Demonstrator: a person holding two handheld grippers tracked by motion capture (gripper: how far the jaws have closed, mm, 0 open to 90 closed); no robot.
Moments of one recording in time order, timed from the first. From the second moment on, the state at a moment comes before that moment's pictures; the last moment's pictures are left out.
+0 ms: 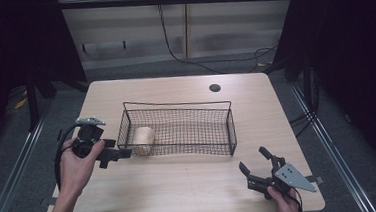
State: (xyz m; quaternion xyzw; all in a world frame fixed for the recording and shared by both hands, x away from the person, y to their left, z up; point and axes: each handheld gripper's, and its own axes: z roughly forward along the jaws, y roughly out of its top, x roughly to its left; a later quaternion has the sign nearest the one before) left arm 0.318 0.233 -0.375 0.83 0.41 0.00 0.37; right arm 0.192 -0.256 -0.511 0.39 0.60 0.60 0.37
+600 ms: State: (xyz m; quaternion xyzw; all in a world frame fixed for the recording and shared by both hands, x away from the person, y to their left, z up) left arm 0.278 0.259 -0.397 0.81 0.44 0.01 0.40; right arm 0.192 -0.257 -0.511 0.39 0.60 0.60 0.37
